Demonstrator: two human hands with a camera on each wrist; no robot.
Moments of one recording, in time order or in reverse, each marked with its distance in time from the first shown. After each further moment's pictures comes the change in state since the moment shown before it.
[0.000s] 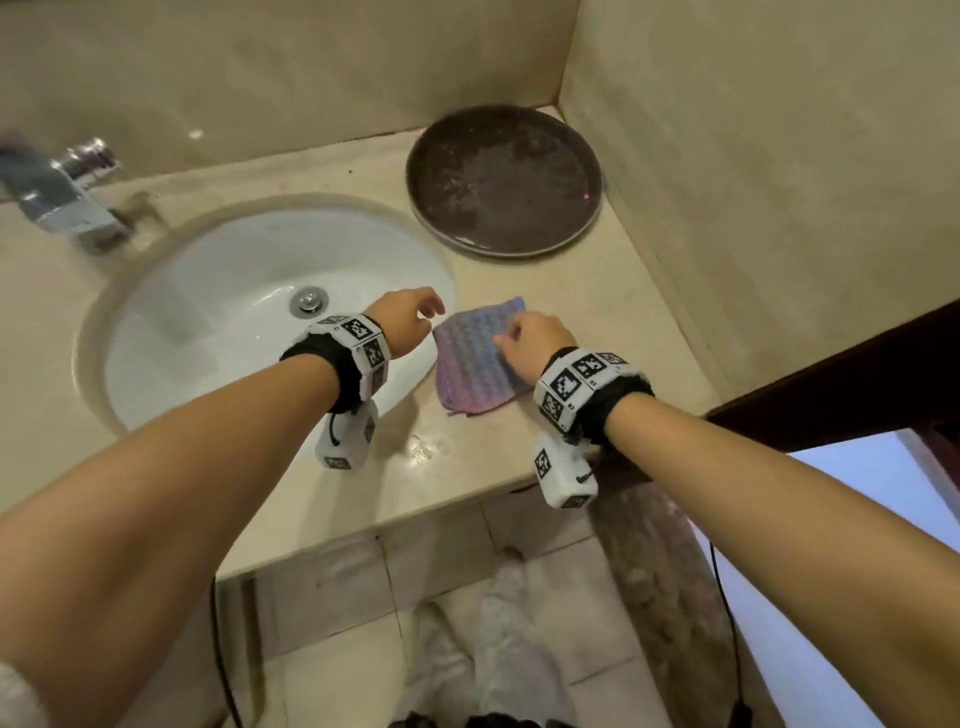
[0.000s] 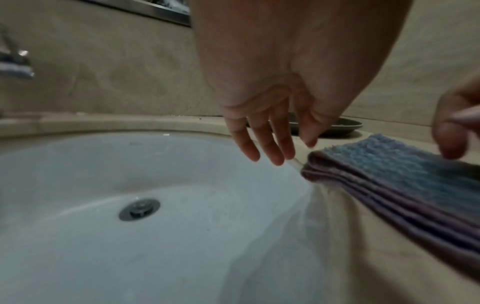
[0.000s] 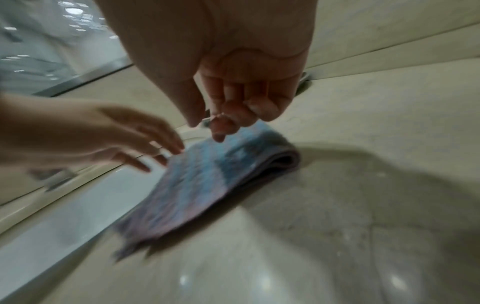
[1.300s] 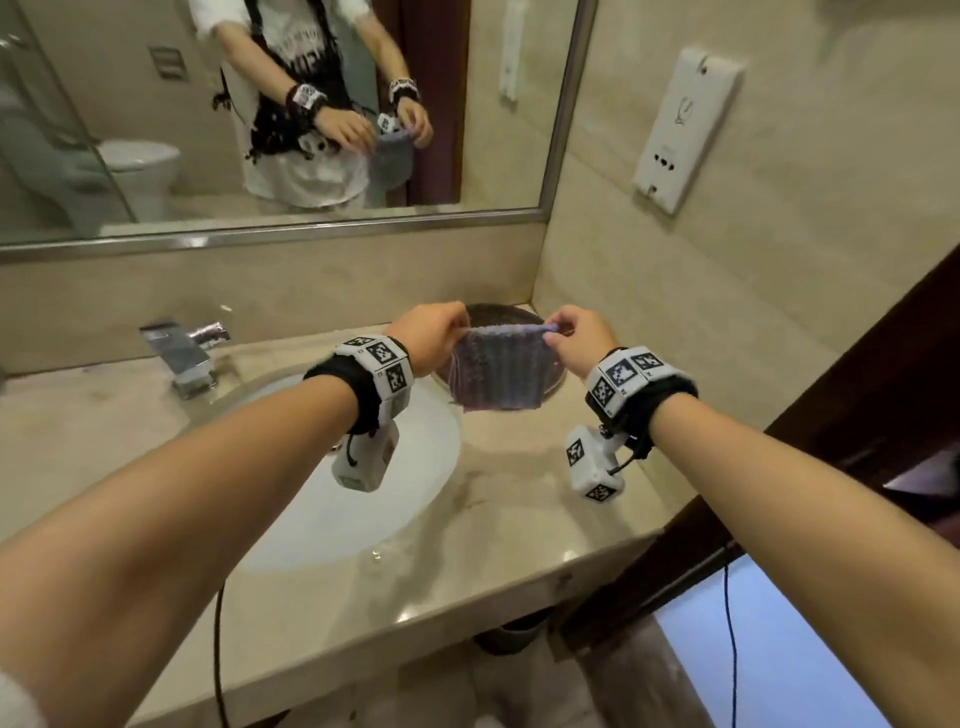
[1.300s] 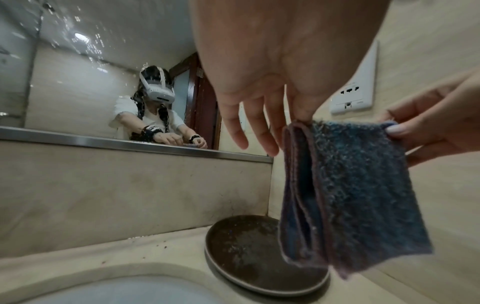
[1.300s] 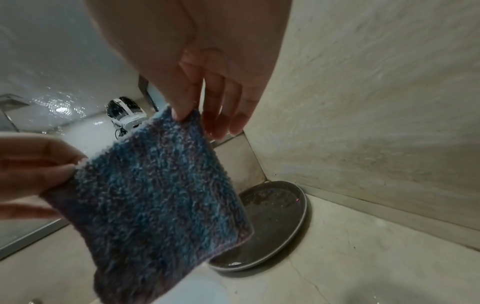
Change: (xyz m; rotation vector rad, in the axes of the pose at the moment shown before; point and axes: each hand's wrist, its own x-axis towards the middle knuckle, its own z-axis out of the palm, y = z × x) left_hand -0.062 0.082 -0.141 0.103 0.409 0.298; right_hand -0.033 -0.051 -0.145 0.381 0.452 -0.210
